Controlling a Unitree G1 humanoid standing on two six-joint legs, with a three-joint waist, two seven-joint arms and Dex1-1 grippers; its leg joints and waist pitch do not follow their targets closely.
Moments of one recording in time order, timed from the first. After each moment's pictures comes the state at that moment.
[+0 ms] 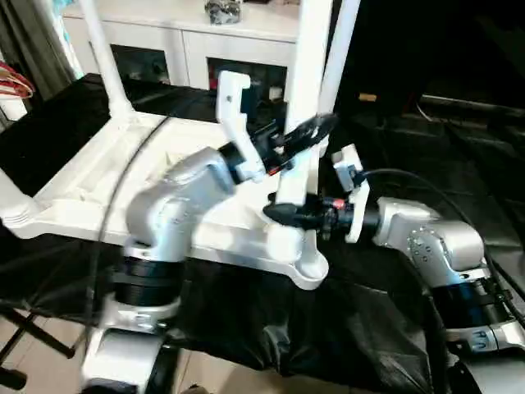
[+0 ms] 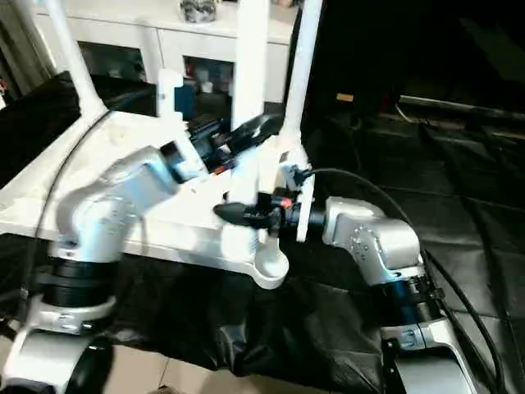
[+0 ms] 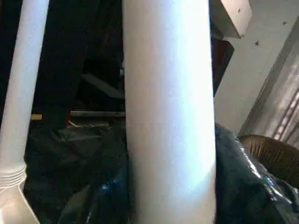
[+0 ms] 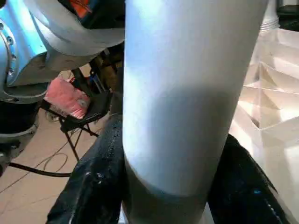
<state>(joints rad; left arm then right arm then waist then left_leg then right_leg) -0.71 0.06 0.01 0.01 -0.58 0.64 -0.51 -0.57 -0.31 0.10 0.16 0.54 0.70 1.05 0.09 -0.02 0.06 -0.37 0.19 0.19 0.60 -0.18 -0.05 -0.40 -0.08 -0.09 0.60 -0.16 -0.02</state>
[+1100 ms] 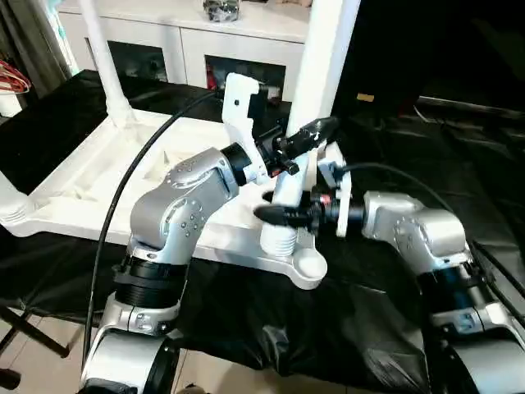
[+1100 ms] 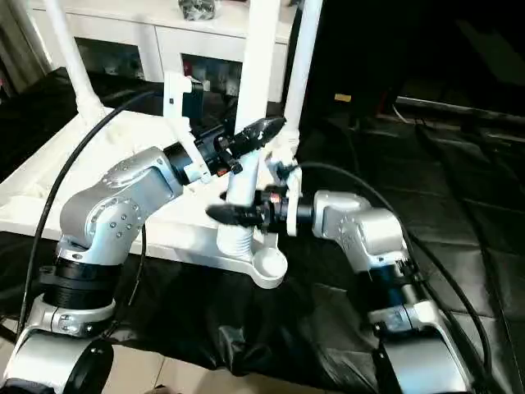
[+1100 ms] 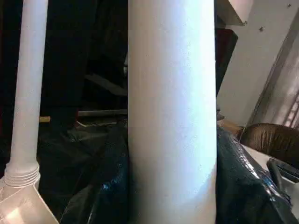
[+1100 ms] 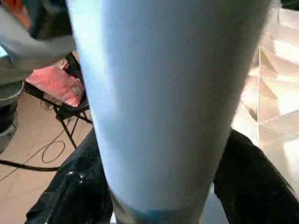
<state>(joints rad) -0.71 0.09 -0.04 0.02 -0.53 0.60 -0.56 -0.66 -0.29 0.13 0.29 0.49 0.71 1.05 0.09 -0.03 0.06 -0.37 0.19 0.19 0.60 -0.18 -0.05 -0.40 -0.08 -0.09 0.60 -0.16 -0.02</state>
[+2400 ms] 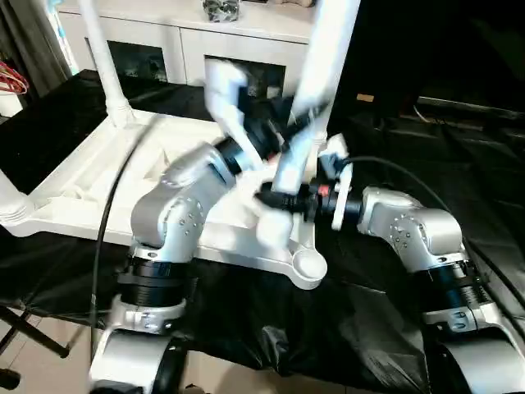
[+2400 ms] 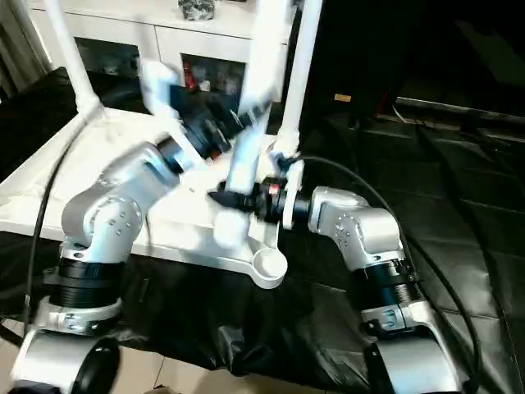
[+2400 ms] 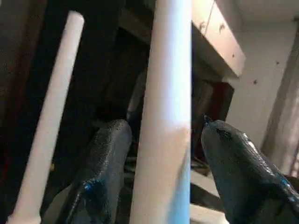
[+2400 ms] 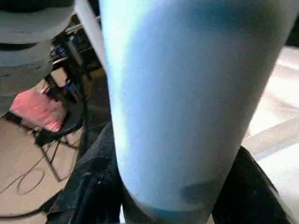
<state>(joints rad) -0.71 0.05 0.07 0.04 -0.57 0.42 -0.58 -0.66 -0.21 0.03 0.30 0.49 0.64 0.89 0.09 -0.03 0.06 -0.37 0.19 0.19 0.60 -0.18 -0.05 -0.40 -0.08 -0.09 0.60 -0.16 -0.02</state>
